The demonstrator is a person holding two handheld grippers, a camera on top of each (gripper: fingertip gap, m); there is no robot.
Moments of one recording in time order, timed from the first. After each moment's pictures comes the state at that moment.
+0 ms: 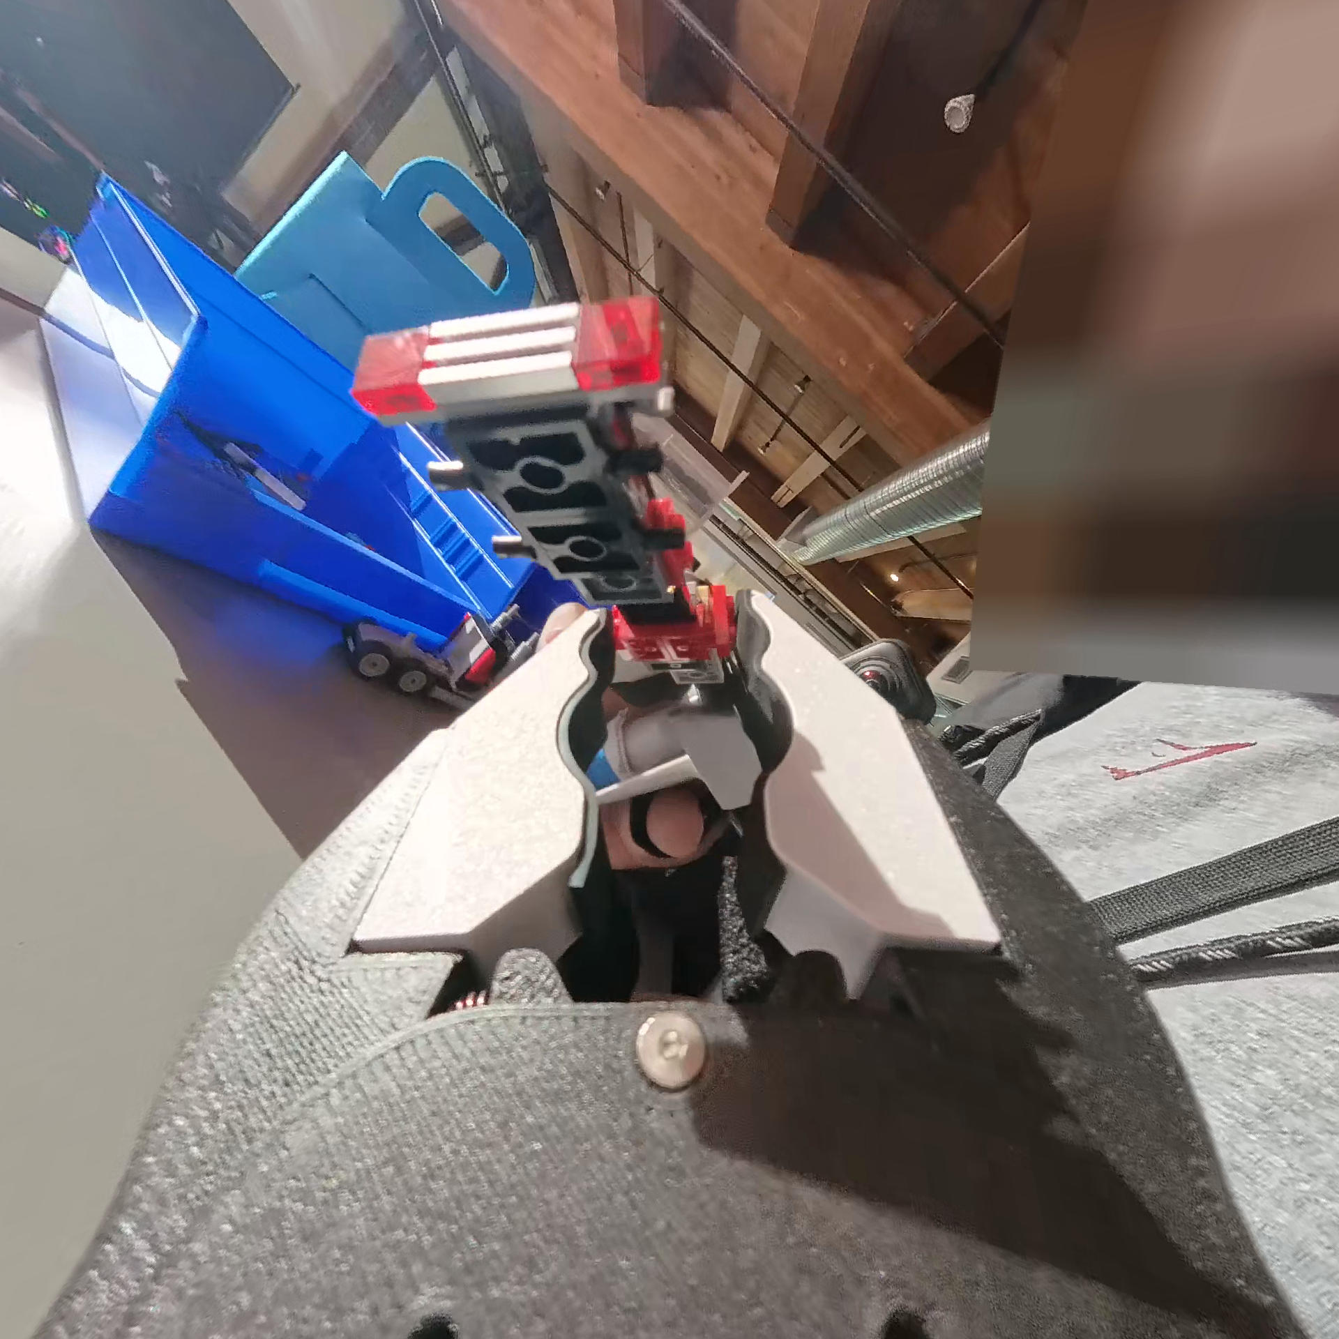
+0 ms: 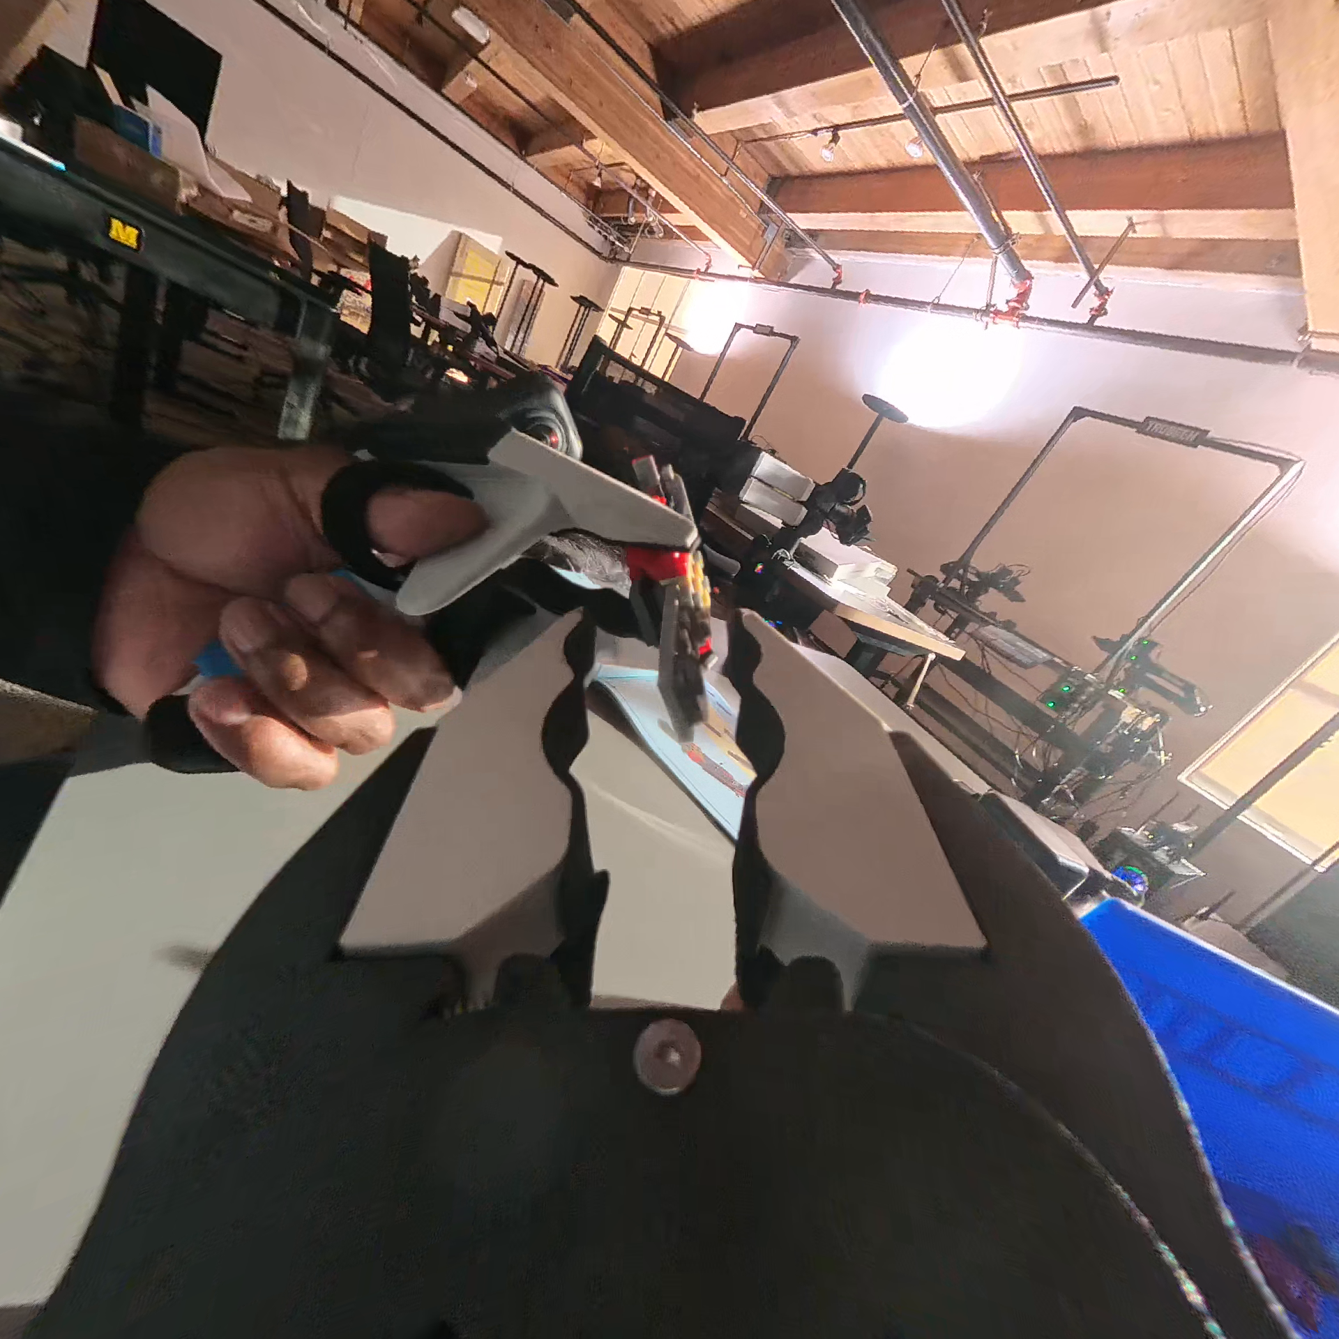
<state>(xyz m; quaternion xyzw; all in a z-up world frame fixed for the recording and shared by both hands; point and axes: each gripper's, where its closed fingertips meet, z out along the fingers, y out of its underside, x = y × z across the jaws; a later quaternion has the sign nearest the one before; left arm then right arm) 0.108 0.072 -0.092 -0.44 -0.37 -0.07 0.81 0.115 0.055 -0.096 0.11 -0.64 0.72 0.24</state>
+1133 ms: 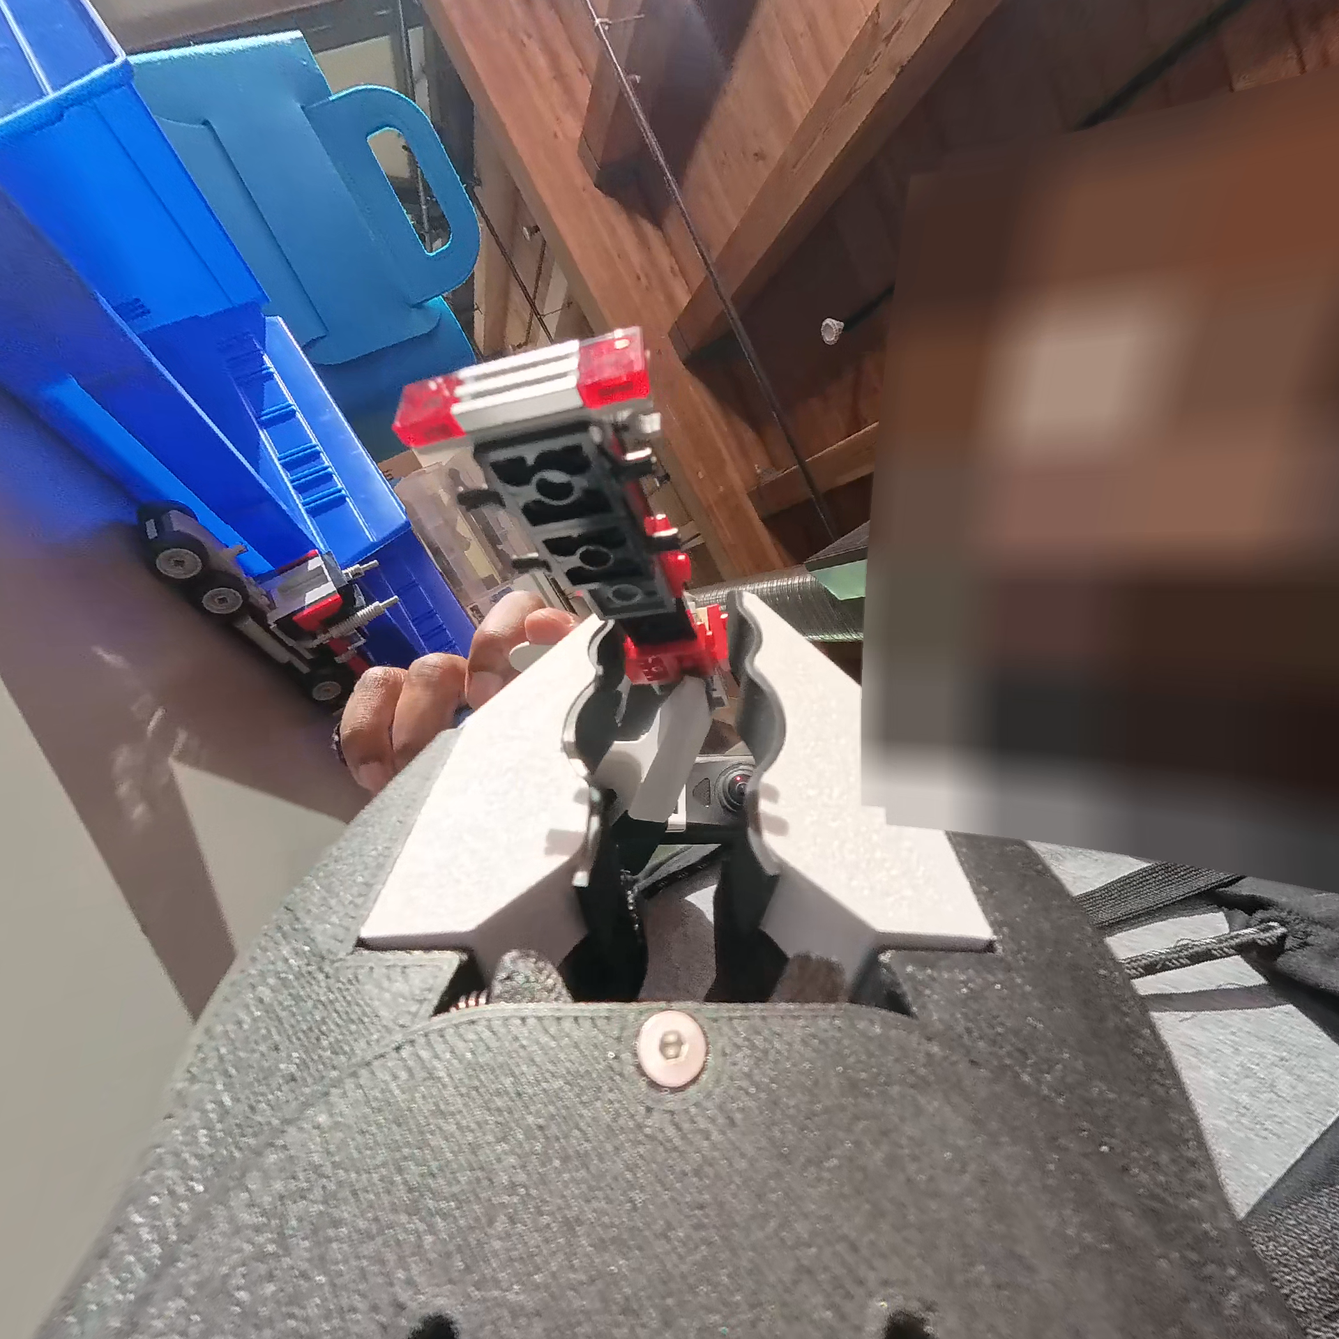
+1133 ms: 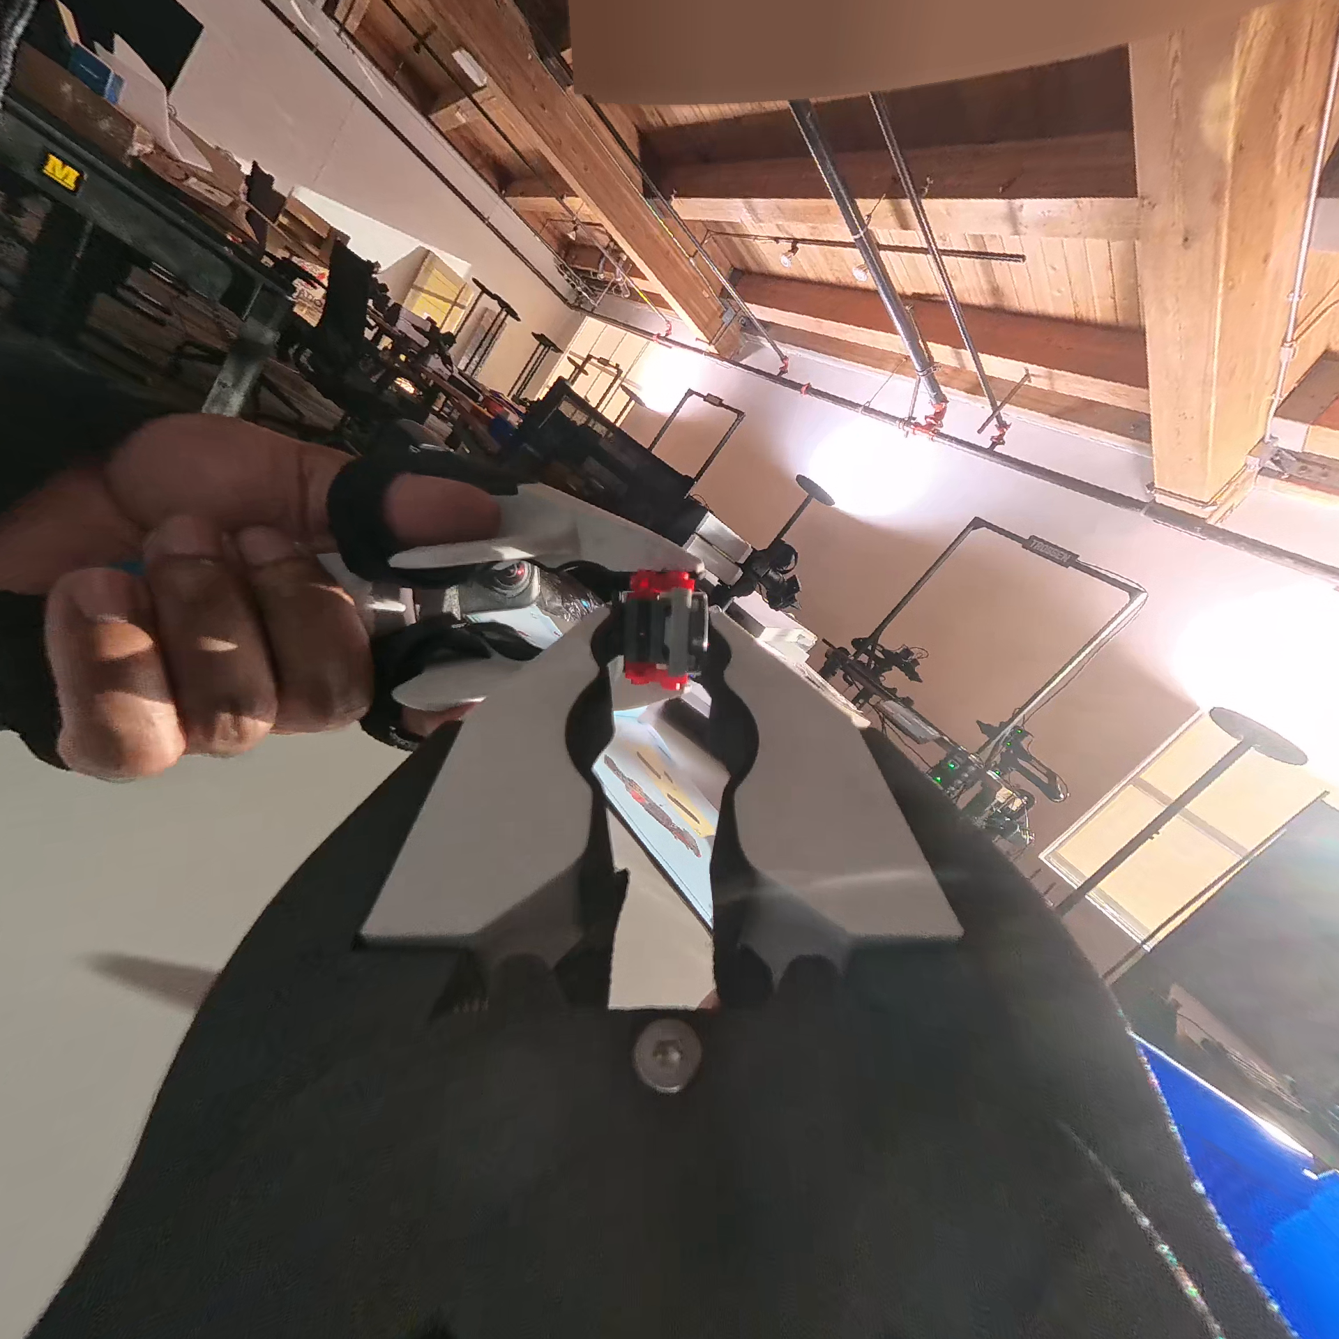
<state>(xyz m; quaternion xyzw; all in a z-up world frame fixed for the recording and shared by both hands) 0.116 0.071 -0.089 -0.30 -0.40 -0.25 0.83 0.128 0.058 -0.085 0.16 -0.59 0.72 0.32</state>
